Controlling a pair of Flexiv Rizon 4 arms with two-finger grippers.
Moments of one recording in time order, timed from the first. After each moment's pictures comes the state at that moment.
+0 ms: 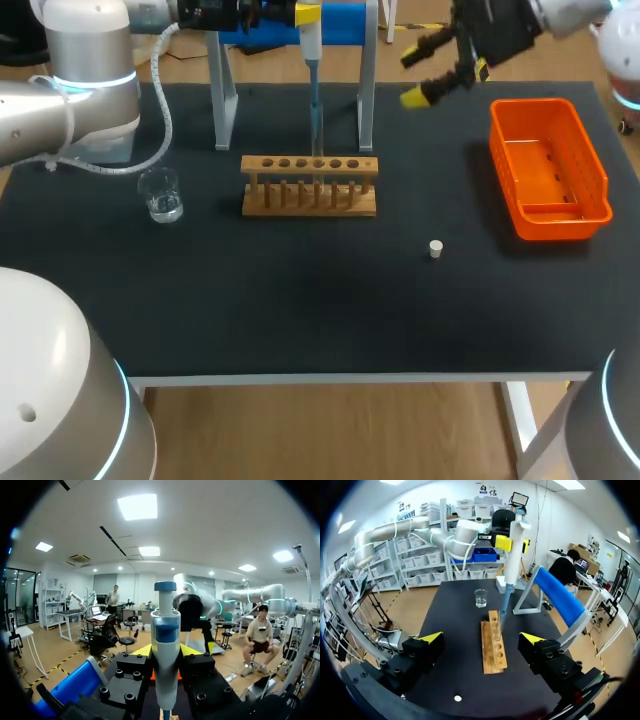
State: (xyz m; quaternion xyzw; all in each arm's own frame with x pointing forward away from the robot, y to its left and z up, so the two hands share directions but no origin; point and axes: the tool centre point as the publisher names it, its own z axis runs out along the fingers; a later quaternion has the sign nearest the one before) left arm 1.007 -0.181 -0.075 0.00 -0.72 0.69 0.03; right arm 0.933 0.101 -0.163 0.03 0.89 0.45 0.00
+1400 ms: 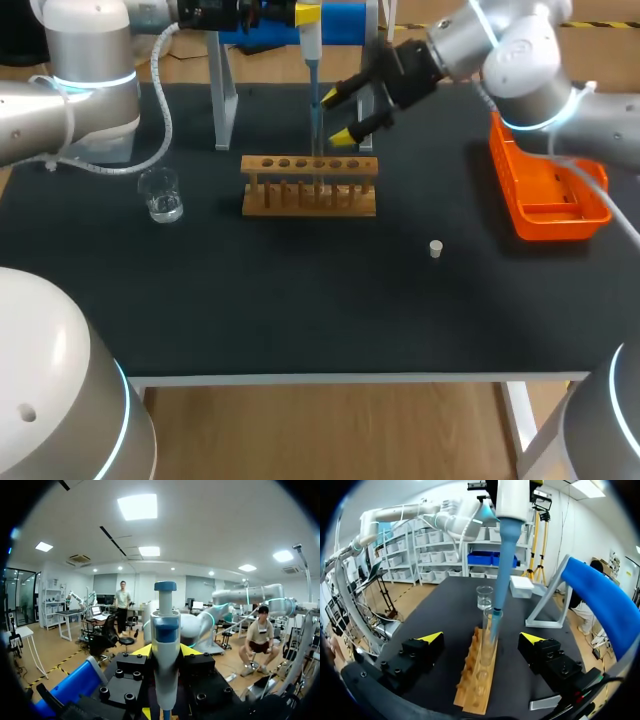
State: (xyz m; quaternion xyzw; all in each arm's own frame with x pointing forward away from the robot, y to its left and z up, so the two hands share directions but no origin) left arm 1.007 -0.181 -0.075 0.00 -0.72 0.69 0.03; right arm 0.986 0.208 -0.274 -0.07 0.87 0.48 -0.04
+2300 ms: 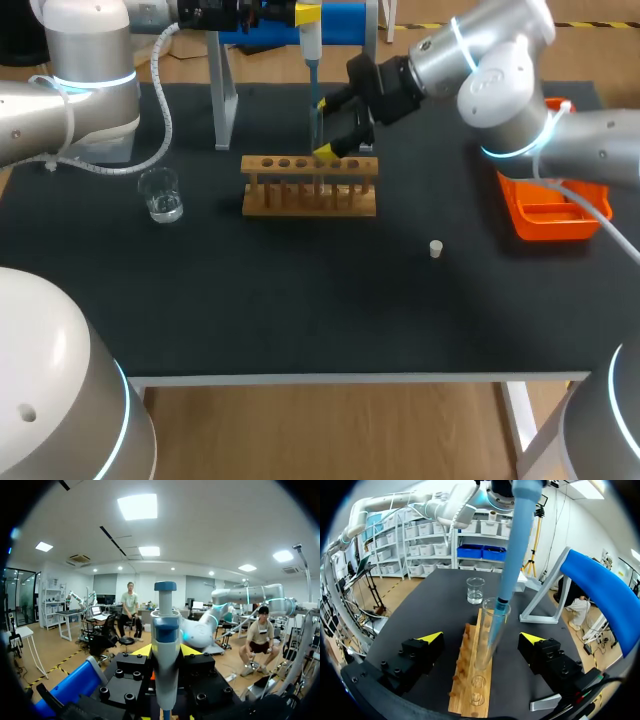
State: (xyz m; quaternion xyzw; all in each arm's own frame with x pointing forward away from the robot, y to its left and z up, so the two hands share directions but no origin) left arm 1.007 -0.181 -0.075 0.00 -0.72 0.69 0.03; right arm 0.988 0.226 -0.298 -0.04 0.89 0.46 0.02
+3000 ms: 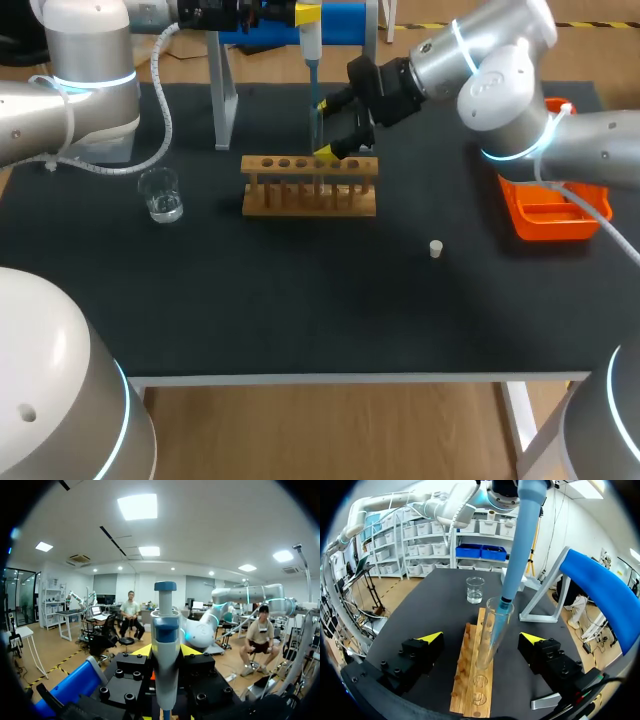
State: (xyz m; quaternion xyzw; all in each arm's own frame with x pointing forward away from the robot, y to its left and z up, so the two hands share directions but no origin) left arm 1.007 -0.181 -0.075 0.00 -0.72 0.69 0.03; right arm 0.986 0.225 -0.298 -0.04 0.89 0.46 0.02
